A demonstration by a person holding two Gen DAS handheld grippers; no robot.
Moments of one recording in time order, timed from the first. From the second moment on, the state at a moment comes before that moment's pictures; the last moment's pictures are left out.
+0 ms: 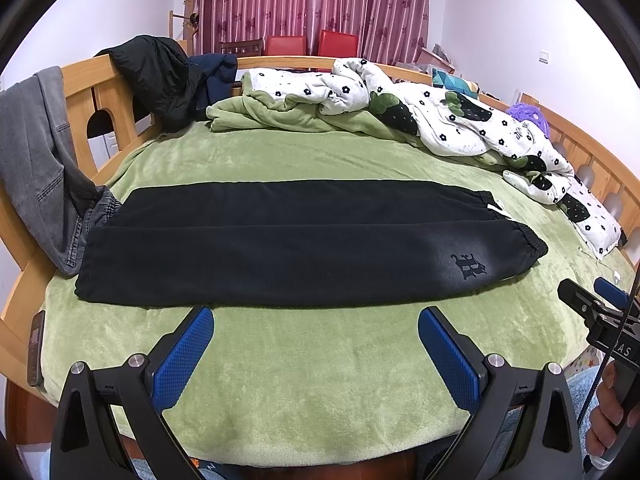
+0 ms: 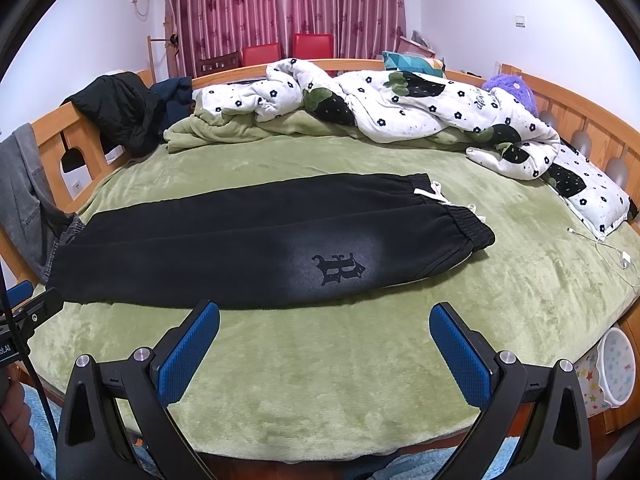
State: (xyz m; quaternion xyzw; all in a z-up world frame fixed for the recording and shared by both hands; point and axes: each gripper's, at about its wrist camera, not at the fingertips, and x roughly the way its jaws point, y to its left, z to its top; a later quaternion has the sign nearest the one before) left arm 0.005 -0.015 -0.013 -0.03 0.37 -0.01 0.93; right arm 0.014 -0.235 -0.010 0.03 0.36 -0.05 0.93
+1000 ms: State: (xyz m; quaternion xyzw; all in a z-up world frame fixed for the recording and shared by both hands) left arm 0.002 -0.008 0.002 -0.03 0.36 0.00 0.93; right arm 0.013 -0.237 -0.007 0.03 0.35 -0.05 0.93
